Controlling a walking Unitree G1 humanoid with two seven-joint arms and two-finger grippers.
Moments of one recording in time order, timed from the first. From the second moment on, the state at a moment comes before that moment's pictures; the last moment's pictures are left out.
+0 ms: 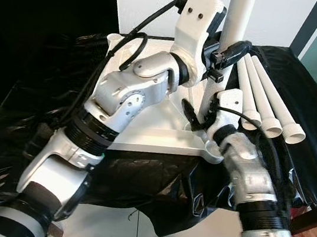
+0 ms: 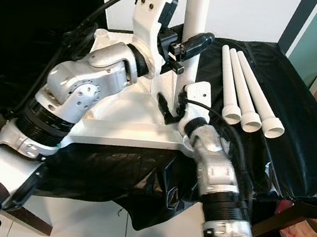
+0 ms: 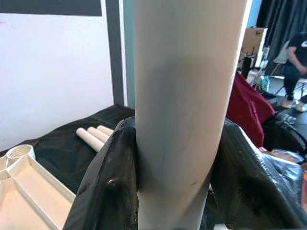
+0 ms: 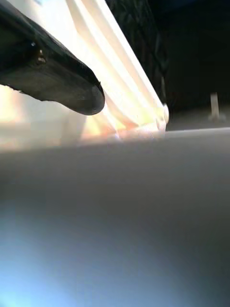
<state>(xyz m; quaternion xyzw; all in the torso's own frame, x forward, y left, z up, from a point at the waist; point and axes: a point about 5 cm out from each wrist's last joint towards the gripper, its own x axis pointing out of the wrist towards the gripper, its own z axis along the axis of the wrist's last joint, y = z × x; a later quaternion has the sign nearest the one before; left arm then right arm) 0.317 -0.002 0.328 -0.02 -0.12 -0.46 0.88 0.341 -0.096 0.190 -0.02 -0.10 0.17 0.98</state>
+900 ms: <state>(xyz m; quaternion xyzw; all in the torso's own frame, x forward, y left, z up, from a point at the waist) 0.321 -0.011 0.330 -0.02 -0.13 -0.43 0.89 0.347 -0.090 0.193 -0.05 -0.11 0.10 0.99</state>
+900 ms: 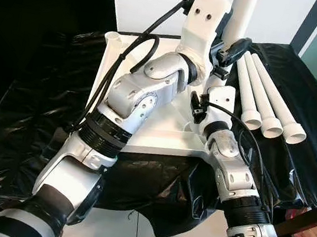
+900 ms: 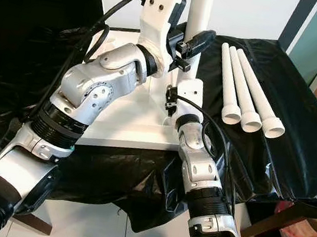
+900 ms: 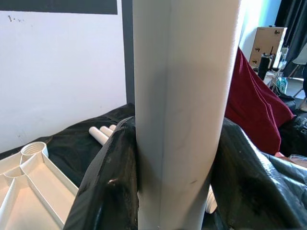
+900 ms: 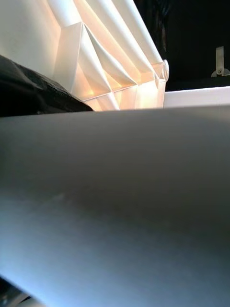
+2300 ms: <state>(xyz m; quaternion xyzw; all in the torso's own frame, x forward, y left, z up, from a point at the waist) 0.305 0.020 0.289 -0.01 -0.20 -0.37 0.91 0.345 -0.140 0.179 0.00 -0.09 -0.01 1.00</state>
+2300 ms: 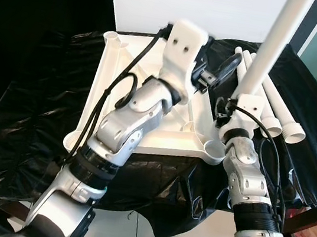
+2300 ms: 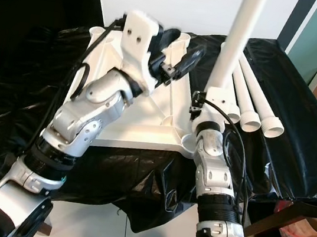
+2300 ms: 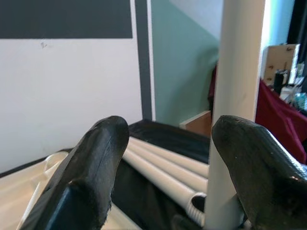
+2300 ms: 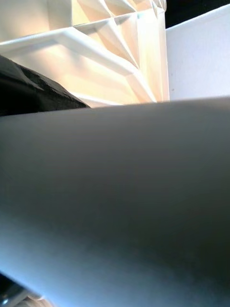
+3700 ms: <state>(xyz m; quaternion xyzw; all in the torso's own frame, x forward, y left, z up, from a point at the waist) 0.279 0.038 0.201 0.03 -0.10 -0.37 0.92 0.327 -0.142 0.173 0.01 -0.11 0.03 0.99</state>
